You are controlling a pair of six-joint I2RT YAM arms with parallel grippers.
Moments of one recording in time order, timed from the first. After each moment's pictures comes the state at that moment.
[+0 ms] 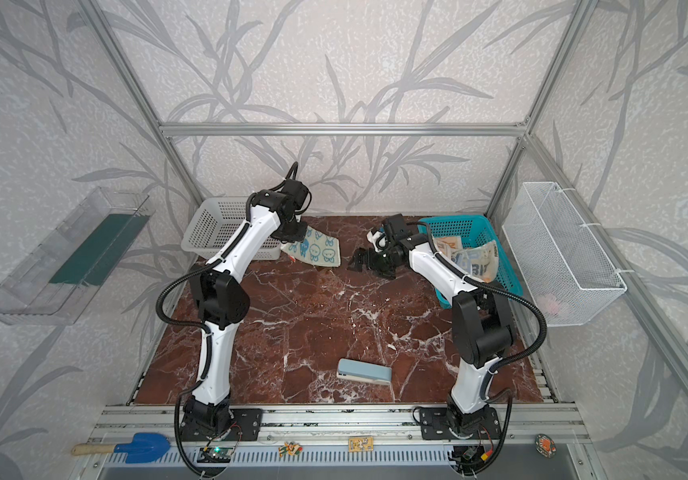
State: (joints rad) left arm -0.33 2.28 2.39 -1.32 -0.28 -0.12; right arm 0.40 1.82 1.51 -0.66 -0.56 0.44
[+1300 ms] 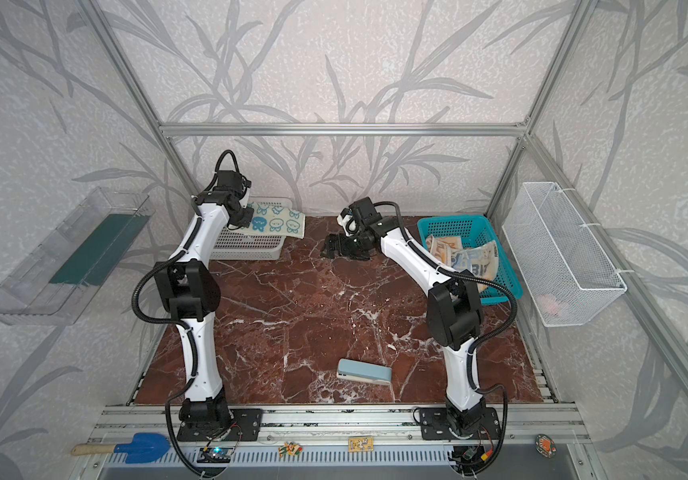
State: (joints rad) left arm 0.02 2.27 2.24 -0.91 -0.28 0.31; right arm 0.53 2.03 1.88 -0.74 -0.47 0.42
